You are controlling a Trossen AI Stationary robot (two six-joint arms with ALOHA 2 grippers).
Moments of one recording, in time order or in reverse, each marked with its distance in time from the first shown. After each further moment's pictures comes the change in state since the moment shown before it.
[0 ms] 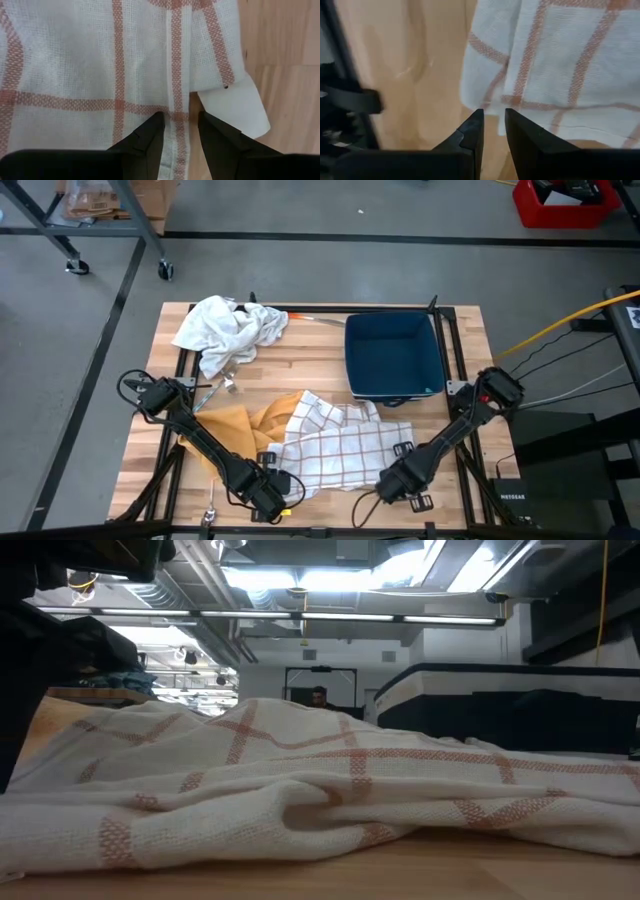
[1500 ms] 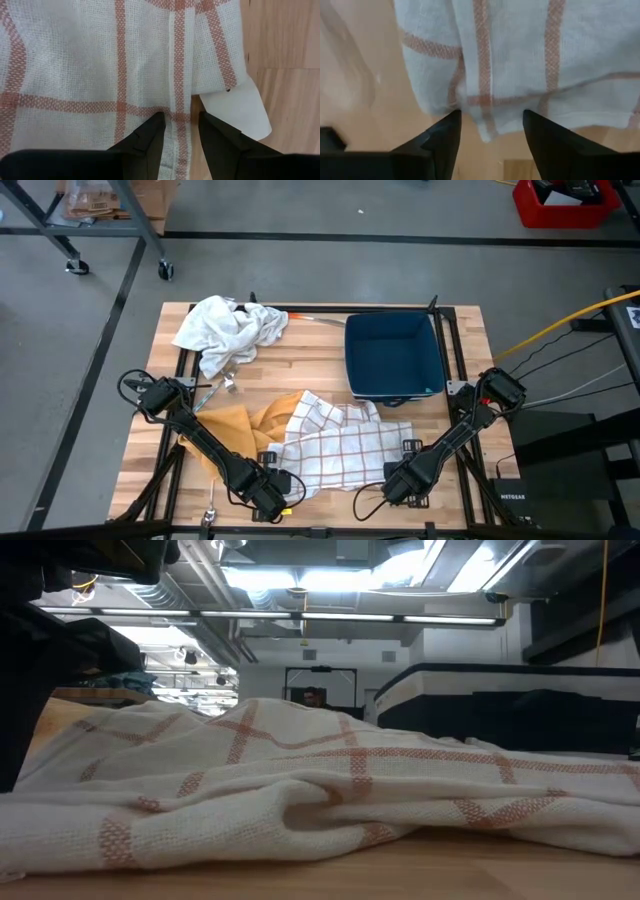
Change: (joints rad) left arm 0.008 0.003 -0.001 0.003 -0.006 0.001; right arm 0.028 0.000 -0.086 0.051 0.072 0.259
